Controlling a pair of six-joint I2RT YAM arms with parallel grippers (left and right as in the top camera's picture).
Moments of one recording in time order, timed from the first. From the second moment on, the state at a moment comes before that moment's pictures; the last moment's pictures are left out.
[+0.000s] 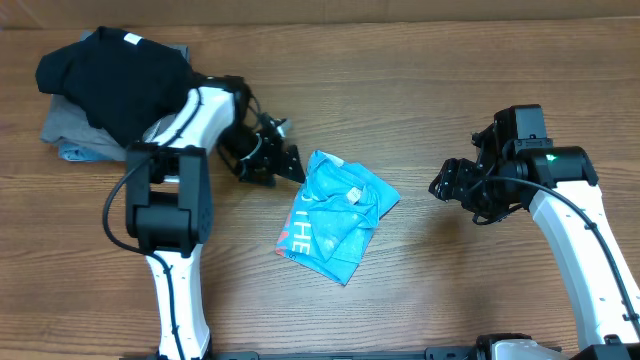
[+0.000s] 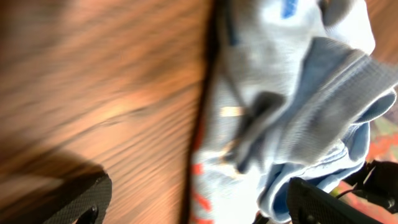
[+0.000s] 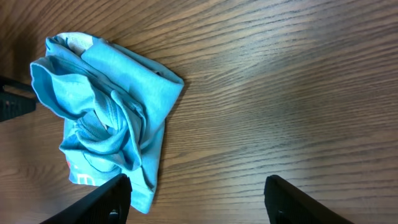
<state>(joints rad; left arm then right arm) -0.12 2.30 1.73 -1.28 0.66 0.22 0.04 1.40 1.15 -1.09 -0.30 0.37</state>
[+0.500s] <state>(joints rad) -0.30 2.22 1.52 -1.05 0.82 0.23 0.04 1.40 1.15 -1.05 -0.30 0.36</state>
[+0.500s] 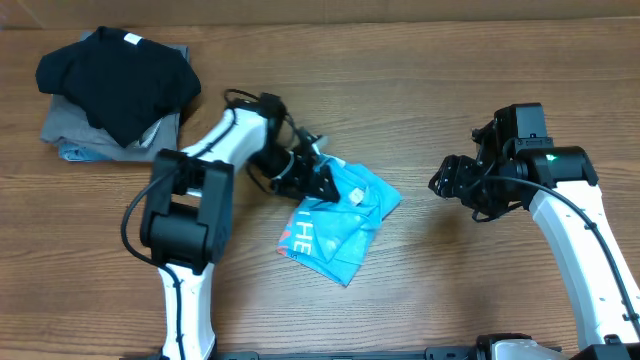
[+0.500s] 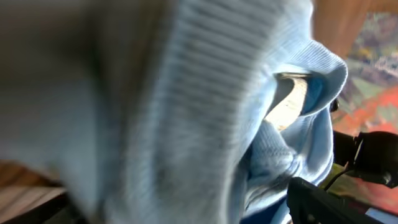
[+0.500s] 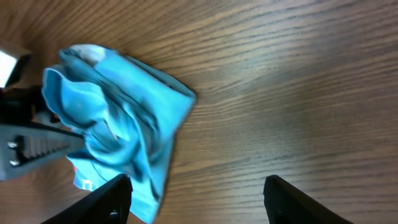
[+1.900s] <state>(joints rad) 0.61 2.29 2.45 -1.20 0.64 0.00 0.04 1.40 1.05 -1.04 -0.34 0.41</state>
